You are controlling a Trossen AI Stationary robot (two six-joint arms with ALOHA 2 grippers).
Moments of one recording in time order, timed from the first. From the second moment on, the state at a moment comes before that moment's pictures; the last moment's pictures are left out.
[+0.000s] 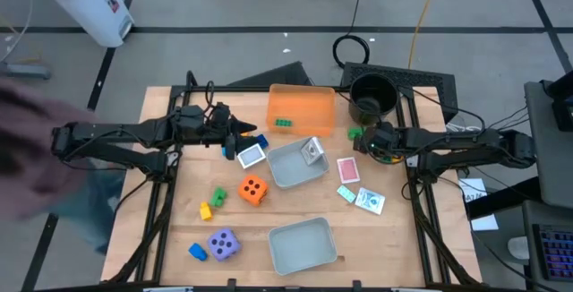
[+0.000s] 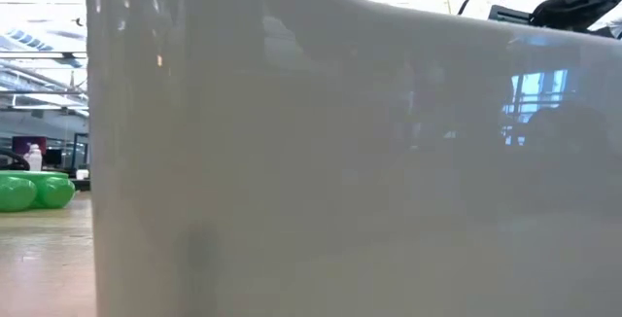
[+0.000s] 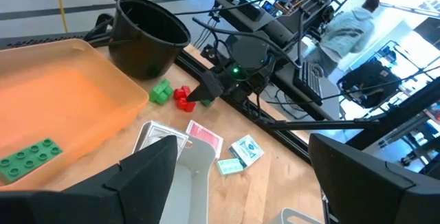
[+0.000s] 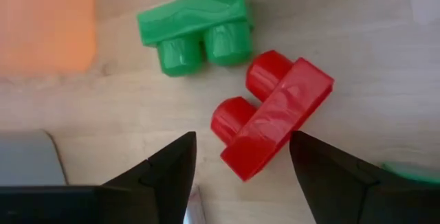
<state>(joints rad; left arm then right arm) 0.10 0.97 0.79 -0.03 -0.02 -0.60 -0.27 1.01 0.44 -0.55 0.26 1.41</state>
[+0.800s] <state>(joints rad) 0.10 0.97 0.79 -0.03 -0.02 -0.61 -0.27 1.01 0.40 -0.48 0.29 1.43</state>
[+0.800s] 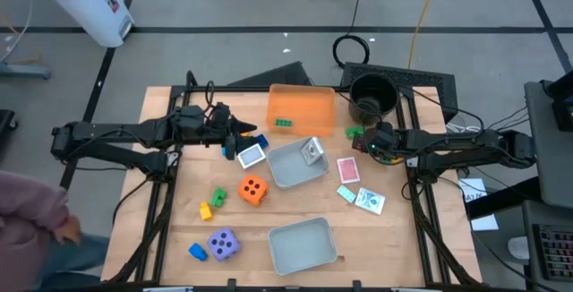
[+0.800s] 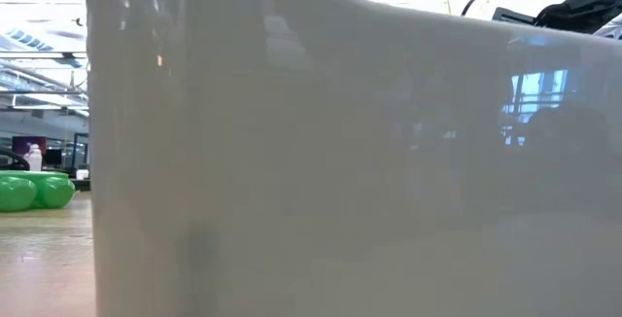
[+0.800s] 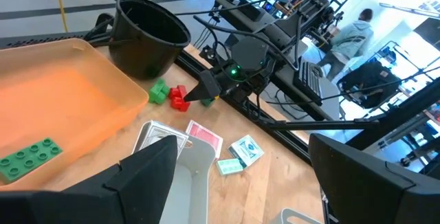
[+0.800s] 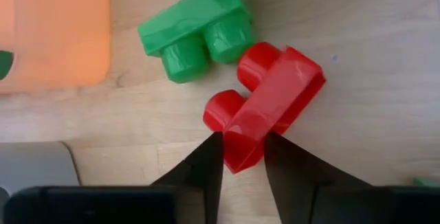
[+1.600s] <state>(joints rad) 0.10 0.97 0.79 -0.03 -0.02 -0.58 -0.27 1.01 0.39 -0.45 0.32 1.40</state>
